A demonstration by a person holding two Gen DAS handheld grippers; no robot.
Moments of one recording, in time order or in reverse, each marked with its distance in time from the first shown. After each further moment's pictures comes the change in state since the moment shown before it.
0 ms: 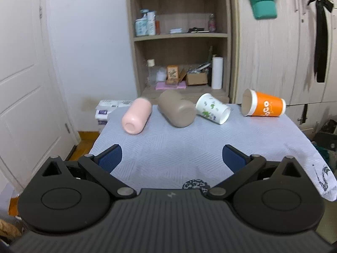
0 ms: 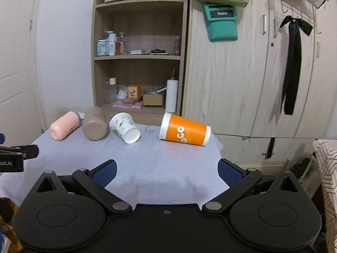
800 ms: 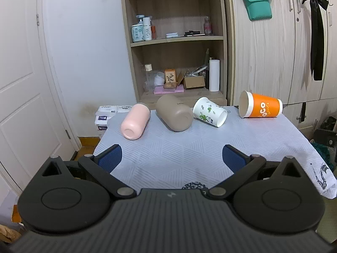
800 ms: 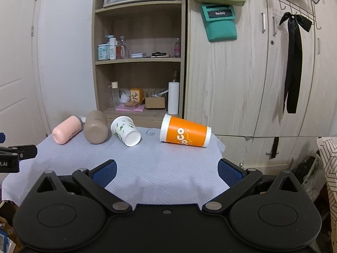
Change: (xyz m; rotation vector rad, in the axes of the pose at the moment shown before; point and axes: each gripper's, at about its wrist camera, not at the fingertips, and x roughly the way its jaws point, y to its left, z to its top) left arm -0.006 0.000 0.005 0.024 -0.008 -0.002; right arm -0.001 -0.010 -0.001 0.011 -0.024 0.017
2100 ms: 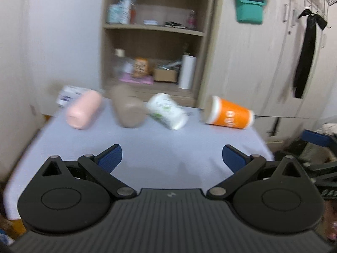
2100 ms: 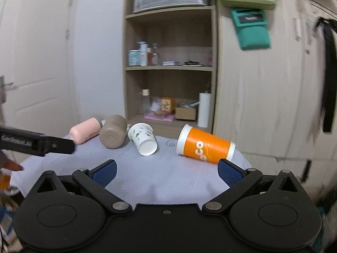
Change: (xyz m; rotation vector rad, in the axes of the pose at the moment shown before) left arm 0.064 -0.057 0.015 -0.171 0.058 -0.204; right arm 0.056 -0.061 0.004 -0.146 -0.077 0.260
